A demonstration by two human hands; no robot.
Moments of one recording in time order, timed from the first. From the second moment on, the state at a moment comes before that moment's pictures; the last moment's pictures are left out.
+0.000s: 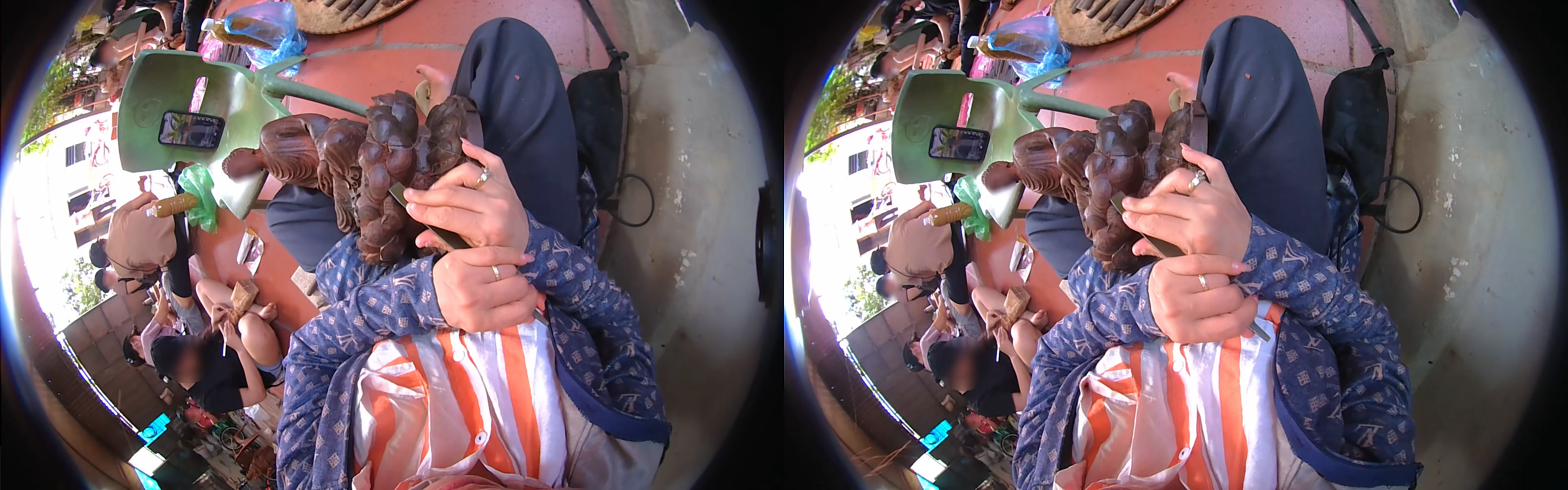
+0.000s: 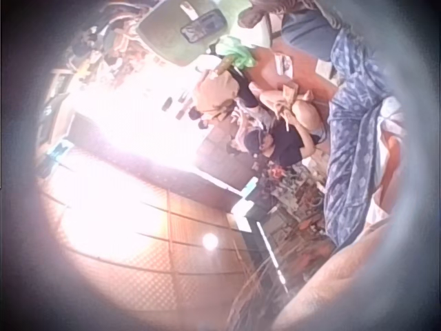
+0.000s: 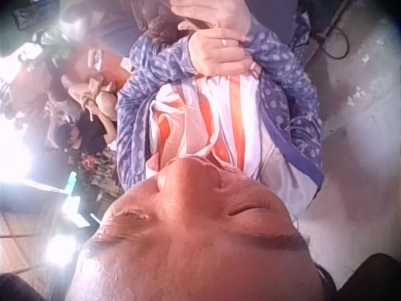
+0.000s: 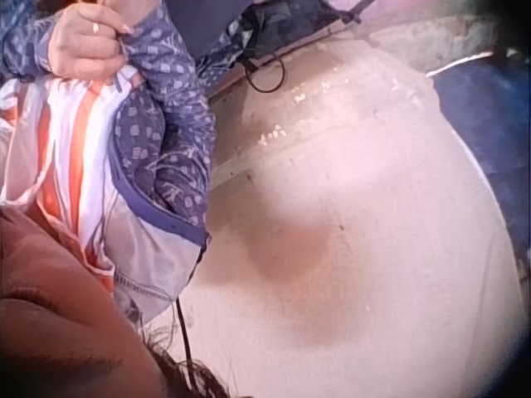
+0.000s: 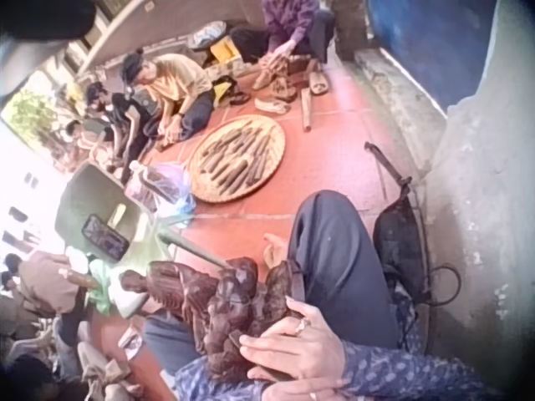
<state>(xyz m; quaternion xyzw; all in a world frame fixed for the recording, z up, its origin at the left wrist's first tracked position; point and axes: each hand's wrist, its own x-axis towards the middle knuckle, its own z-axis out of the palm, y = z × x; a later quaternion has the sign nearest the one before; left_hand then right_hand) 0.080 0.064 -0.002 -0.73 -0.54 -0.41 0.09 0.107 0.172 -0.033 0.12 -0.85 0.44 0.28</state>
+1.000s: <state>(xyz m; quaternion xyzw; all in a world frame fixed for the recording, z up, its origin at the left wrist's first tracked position) 0.072 0.070 0.004 -0.73 -0.54 -0.41 0.09 0.098 0.174 -0.028 0.12 -0.85 0.42 0.29</state>
